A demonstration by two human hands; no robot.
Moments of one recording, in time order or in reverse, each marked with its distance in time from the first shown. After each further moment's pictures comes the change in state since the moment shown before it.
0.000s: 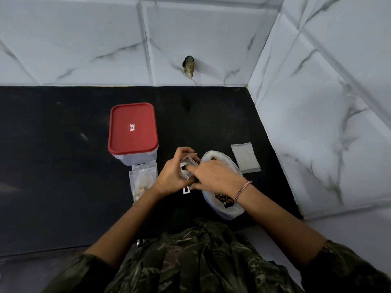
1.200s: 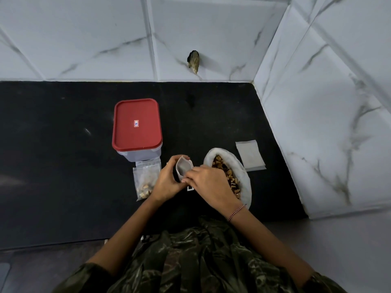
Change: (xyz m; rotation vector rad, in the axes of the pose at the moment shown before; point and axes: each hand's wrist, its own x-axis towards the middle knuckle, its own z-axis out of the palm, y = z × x) left_hand -0.026 -0.030 0.002 -0.078 0.122 -0.048; right_hand 0.006 -0.025 0.056 0.082 0.530 0.111
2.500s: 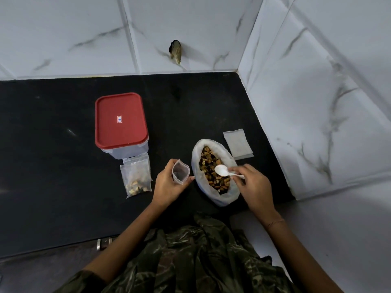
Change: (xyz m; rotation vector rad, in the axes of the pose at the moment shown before) left_hand -0.020 0.003 0.032 0.142 0.088 -0.093; right_hand -0.102 0.071 -0.021 0.211 0.185 0.496
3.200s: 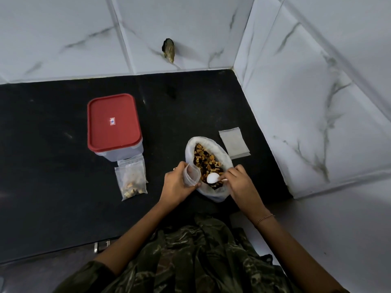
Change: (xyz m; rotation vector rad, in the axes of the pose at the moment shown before) left_hand 0.008 0.006 0.028 0.188 -0.139 0.043; right_hand -0.001 0.014 0.022 -0.159 -0.138 -0.259
